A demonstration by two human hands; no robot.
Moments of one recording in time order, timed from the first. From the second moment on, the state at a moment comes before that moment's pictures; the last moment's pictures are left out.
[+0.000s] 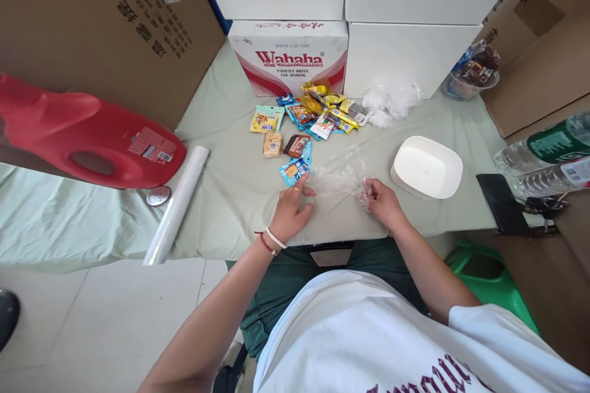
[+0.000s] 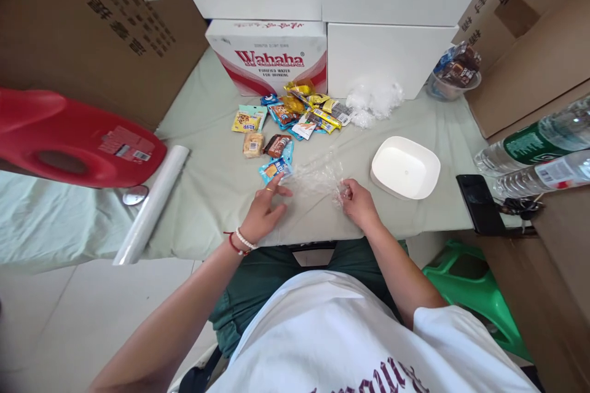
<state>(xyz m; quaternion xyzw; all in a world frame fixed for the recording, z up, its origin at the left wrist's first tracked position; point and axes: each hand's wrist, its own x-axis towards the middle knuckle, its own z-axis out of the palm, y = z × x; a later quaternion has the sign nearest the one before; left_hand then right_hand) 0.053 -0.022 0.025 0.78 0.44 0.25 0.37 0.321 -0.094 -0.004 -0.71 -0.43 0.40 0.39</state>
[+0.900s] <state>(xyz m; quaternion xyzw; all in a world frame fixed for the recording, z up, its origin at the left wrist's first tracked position) 0.003 -0.032 0.039 0.87 0.26 0.37 0.21 0.332 -0.091 -0.010 -0.68 -0.36 0.44 0.46</state>
